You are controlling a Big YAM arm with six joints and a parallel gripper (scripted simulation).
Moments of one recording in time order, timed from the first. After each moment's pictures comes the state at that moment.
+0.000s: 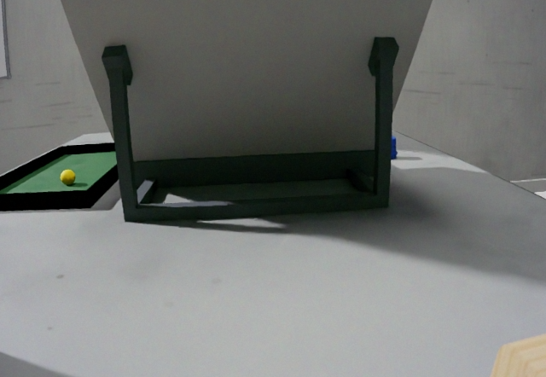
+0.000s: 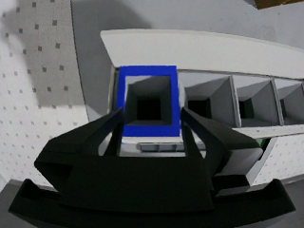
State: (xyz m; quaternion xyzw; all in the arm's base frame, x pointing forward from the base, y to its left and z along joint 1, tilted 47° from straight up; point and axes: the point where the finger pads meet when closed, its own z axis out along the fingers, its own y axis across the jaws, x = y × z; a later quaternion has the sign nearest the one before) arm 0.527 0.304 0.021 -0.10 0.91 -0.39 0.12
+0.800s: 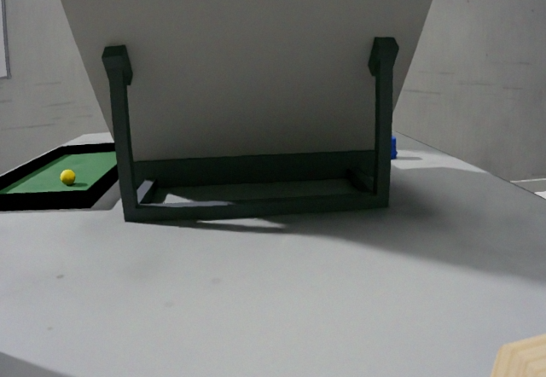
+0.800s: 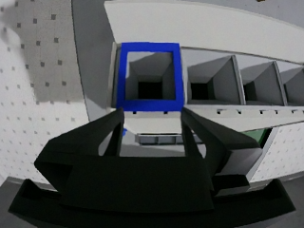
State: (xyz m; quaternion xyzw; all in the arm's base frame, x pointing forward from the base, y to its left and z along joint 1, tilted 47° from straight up) arm 0.499 0.306 0.022 -0.10 0.91 -0.40 0.11
